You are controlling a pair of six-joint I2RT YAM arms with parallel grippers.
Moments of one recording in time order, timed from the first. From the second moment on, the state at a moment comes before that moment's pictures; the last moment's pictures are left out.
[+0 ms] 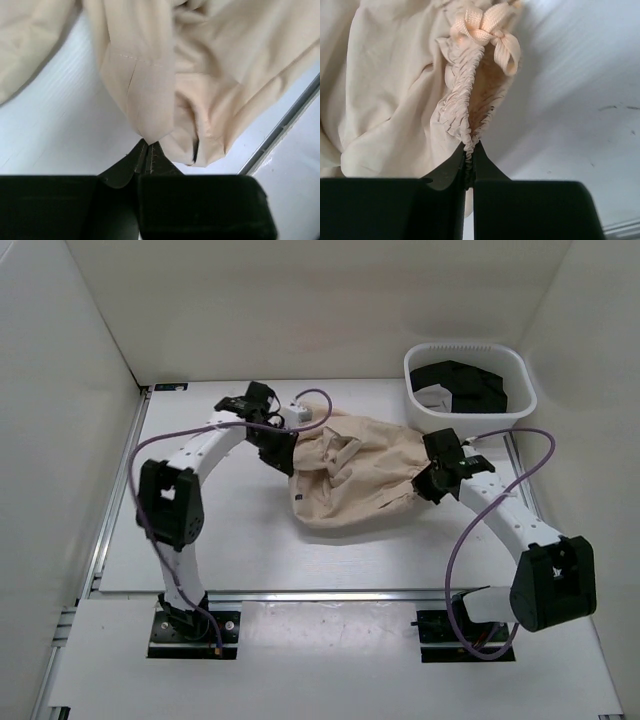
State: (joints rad) left arm -0.37 2.00 1.65 -0.92 0.56 0.30; right arm 0.32 1.35 0.97 -0.69 0.21 1.08
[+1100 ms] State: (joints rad) left arm -0.43 1.76 1.81 -1.21 0.44 0.47; right arm 0.18 1.02 1.29 -1.06 0.51 0.85
